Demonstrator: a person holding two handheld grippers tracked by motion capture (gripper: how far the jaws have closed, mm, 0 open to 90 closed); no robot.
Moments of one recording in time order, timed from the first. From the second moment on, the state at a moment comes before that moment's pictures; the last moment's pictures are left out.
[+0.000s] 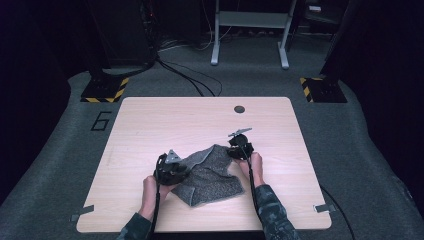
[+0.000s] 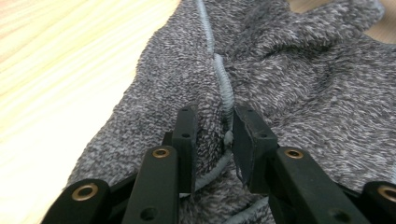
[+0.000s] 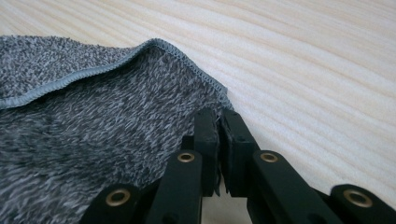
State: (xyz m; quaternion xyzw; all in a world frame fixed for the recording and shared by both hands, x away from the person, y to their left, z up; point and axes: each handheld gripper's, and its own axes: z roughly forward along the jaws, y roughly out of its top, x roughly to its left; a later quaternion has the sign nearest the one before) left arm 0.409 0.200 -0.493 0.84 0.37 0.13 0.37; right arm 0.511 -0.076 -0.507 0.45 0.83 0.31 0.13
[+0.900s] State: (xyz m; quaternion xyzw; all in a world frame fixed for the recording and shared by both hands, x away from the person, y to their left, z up) left arm 0.402 0.192 -0.497 0.85 0.36 0.14 0.36; right arm 0.502 -0.087 -0.509 0.45 0.82 0.32 0.13
